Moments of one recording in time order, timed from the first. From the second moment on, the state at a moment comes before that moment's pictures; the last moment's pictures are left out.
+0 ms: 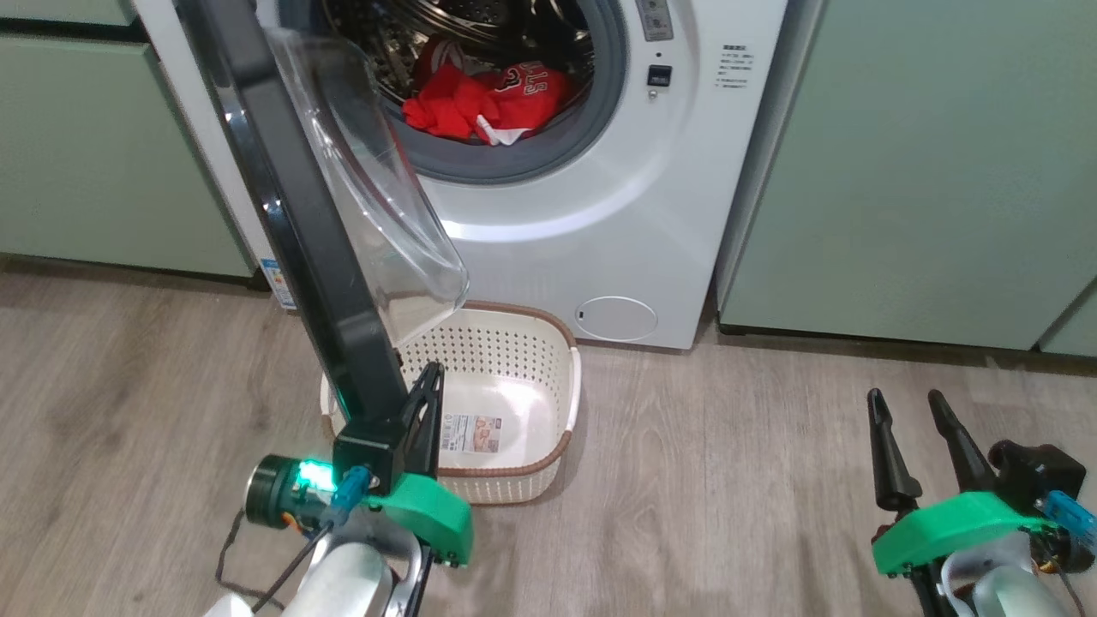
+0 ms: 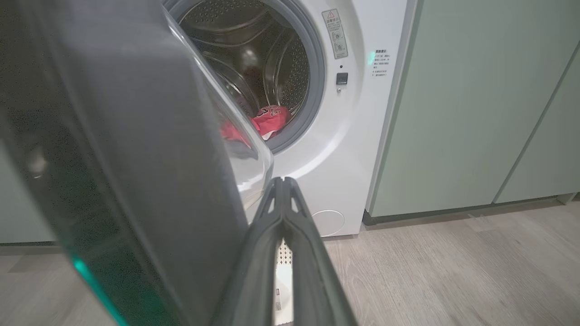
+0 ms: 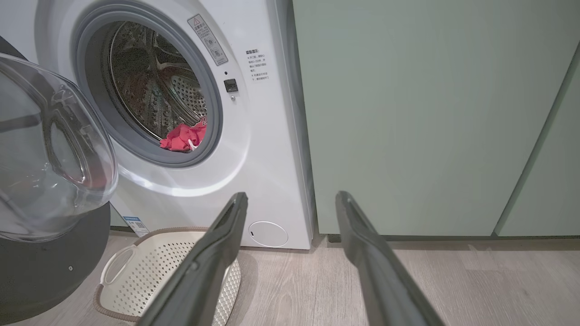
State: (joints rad) left arm -0.17 0.09 -0.38 0.30 -0.23 0.17 -0.19; right arm -0.12 -0.16 0.10 0.43 0.36 0.12 -0.25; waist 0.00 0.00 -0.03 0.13
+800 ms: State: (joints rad) left arm -0.17 0.18 -0.25 0.35 -0.32 0.18 -0.22; right arm -0.12 -0.16 0.12 0.43 0.36 0.12 -0.25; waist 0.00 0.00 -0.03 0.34
